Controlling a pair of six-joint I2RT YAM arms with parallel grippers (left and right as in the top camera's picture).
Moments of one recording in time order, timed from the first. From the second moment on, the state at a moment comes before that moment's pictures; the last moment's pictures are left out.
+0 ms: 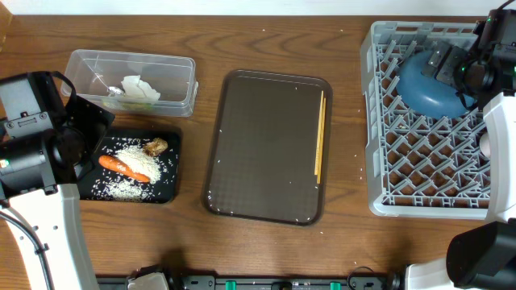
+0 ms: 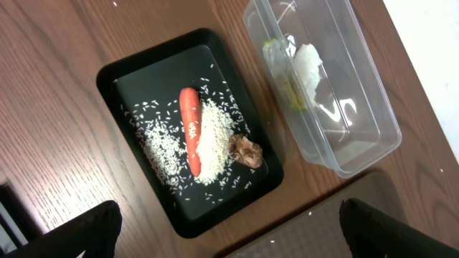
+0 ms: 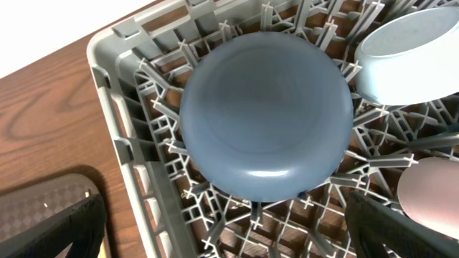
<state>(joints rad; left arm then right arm) 0.30 1.25 1.54 -1.32 -0.14 -0.77 -0.19 1.66 1.62 -0.87 0.04 0.29</state>
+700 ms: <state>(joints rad) 0.30 1.25 1.54 -1.32 -0.15 -0.77 -0.02 1.66 1.62 -0.88 -0.53 0.58</state>
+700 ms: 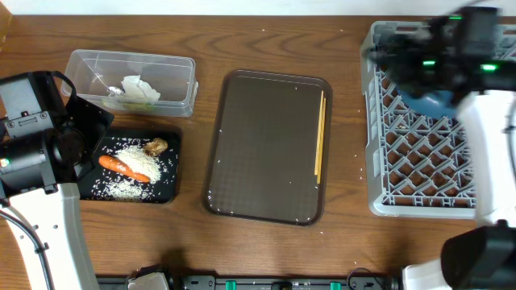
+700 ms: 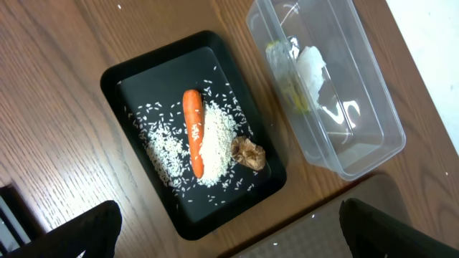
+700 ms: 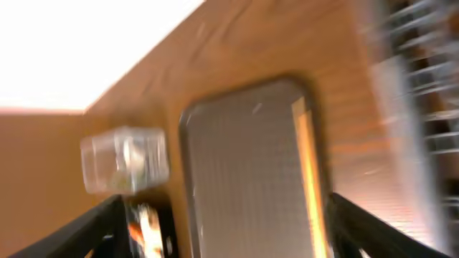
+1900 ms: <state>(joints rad) 0.30 1.25 1.54 -1.32 -0.15 -0.77 0.44 2.11 1.62 -0.90 0.01 0.57</state>
